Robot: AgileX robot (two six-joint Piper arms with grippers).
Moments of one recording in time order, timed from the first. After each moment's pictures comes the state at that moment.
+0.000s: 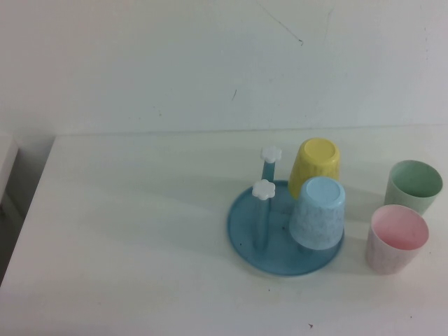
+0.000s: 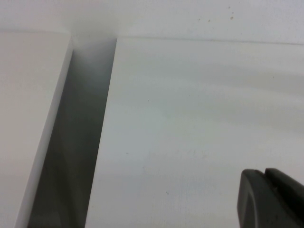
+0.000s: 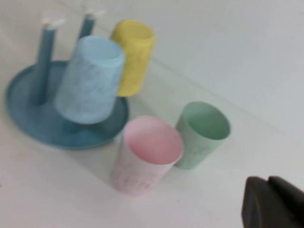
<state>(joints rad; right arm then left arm) 0.12 0.27 -0.36 0.28 0.58 -0.66 -0.04 -0.01 0.02 -0.05 0.37 -0.10</state>
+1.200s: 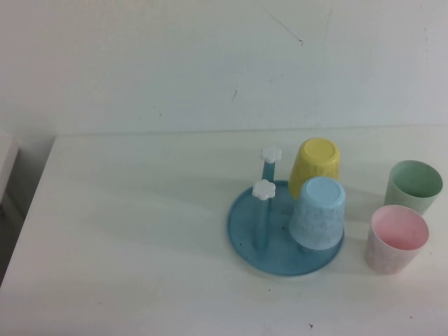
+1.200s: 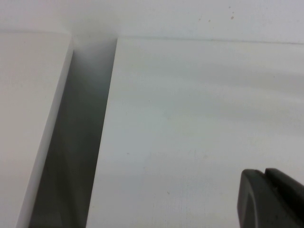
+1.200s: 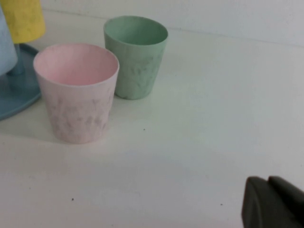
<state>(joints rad) -0.04 -0.01 0.02 0.05 0.43 -0.20 -0.04 -0.01 0.02 -0.05 0.37 -0.10</state>
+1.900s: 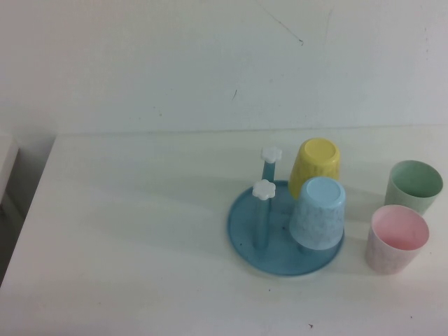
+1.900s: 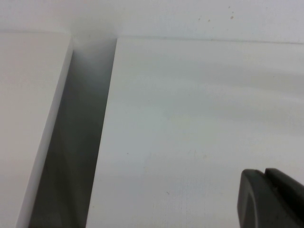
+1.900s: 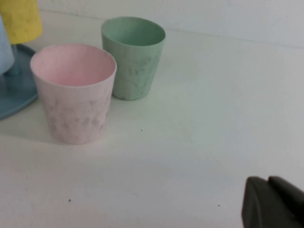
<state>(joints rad) -0.04 -0.01 0.02 0.04 0.43 -0.19 -0.04 -0.01 0.02 -0.05 0.37 -0.10</state>
